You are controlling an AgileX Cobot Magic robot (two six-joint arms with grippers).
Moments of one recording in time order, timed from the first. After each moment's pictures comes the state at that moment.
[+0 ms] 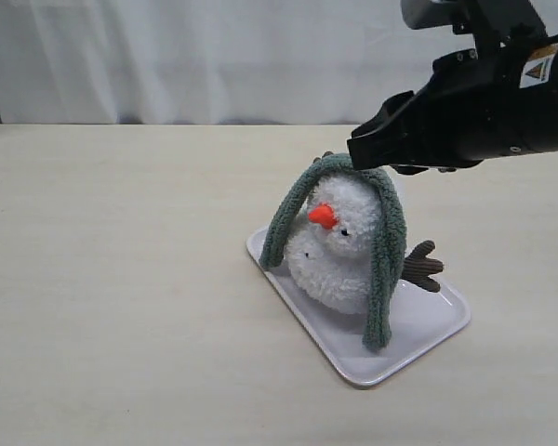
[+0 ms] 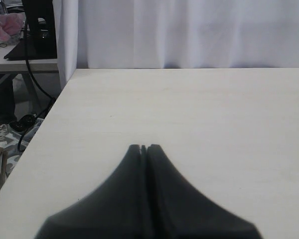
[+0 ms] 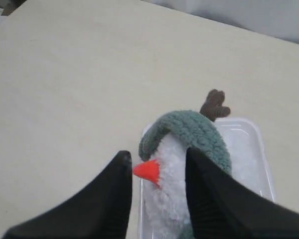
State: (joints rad) left arm 0.03 0.00 0.00 -0.05 0.32 0.08; right arm 0.50 1.26 -1.01 0.13 0.51 -0.09
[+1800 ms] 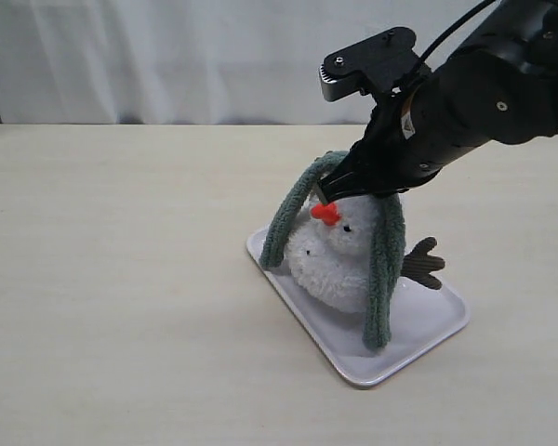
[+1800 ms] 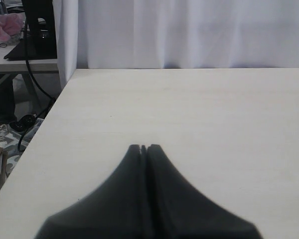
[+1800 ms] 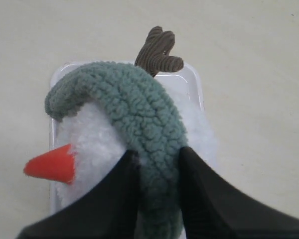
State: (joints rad) left arm 0.03 0.00 0.00 -0.05 0.32 0.08; right arm 0.57 1.58 -1.18 -0.40 0.71 0.32
